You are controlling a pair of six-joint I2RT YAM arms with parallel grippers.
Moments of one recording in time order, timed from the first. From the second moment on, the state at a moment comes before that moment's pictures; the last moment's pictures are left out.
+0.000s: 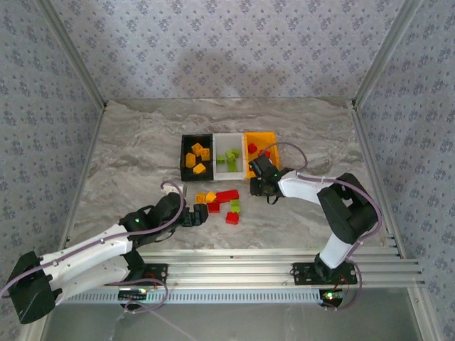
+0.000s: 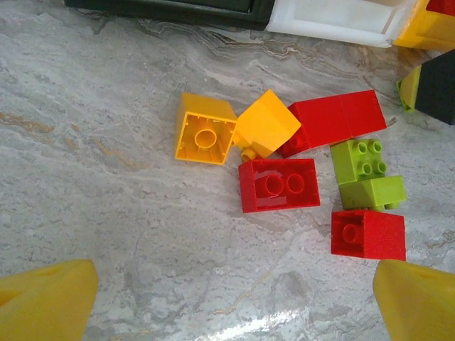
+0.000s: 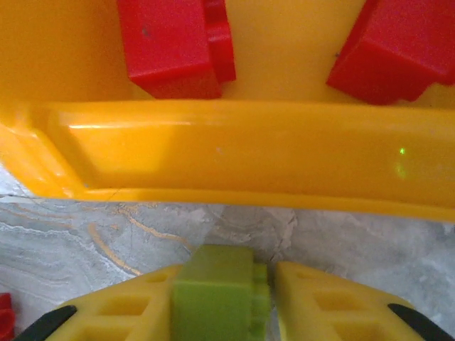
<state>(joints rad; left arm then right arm) -0.91 0.84 0.45 -0.41 -0.21 -0.83 0.62 1.68 0.88 -0.29 0.14 0.51</state>
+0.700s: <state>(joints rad) -0.91 0.81 0.45 -0.45 -0.24 -0.83 0.77 1.53 1.13 -0.43 0.14 0.48</state>
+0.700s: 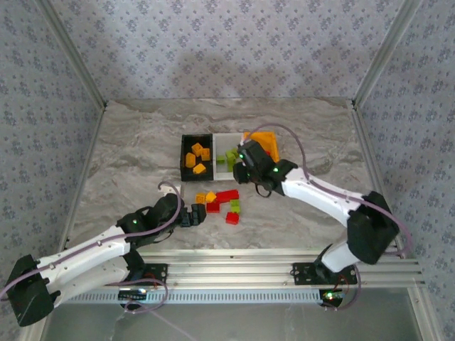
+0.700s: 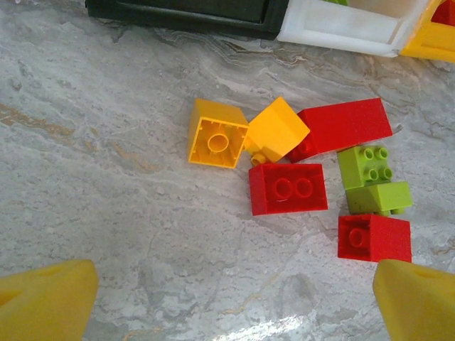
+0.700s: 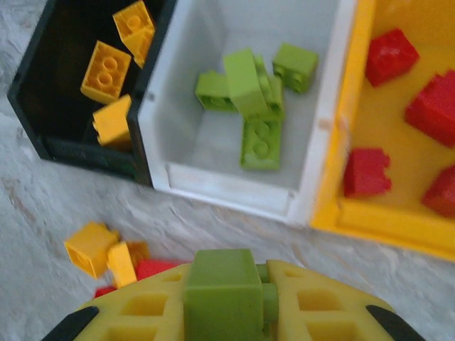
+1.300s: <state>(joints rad) -0.91 0.75 0.45 -0.51 -0.24 -0.83 0.69 2.02 1.56 -0.49 0.14 0.46</state>
